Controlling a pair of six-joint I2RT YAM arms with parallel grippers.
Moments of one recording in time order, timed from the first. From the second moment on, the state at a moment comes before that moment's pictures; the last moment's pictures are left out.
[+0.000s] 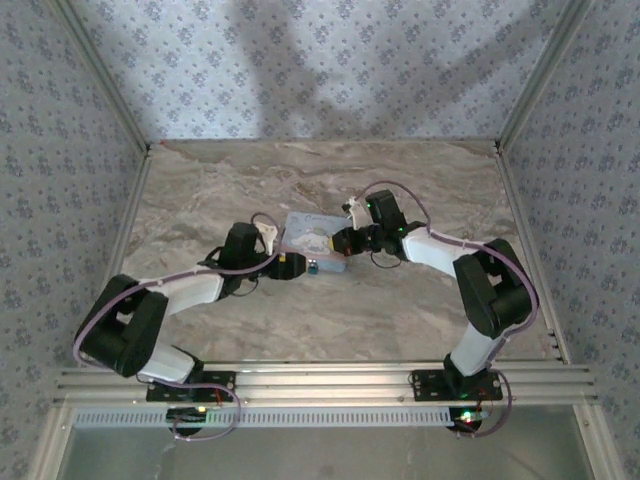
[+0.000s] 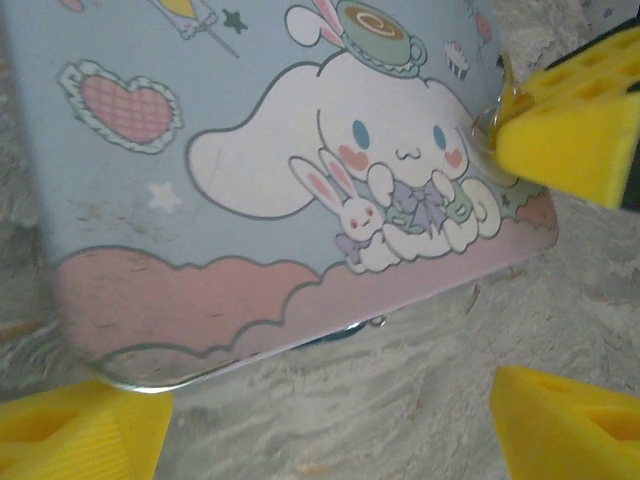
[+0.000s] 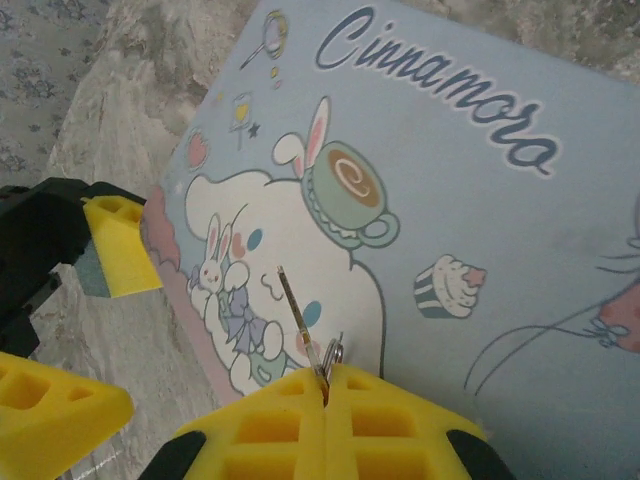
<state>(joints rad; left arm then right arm) -0.50 1.46 0.59 0.19 0.45 -0.46 0.49 1.70 0.96 -0.05 -0.58 0.31</state>
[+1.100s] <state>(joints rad) -0.63 1.59 0.61 0.27 0.32 -0.40 0.52 1.70 0.97 -0.05 -0.49 0.33</state>
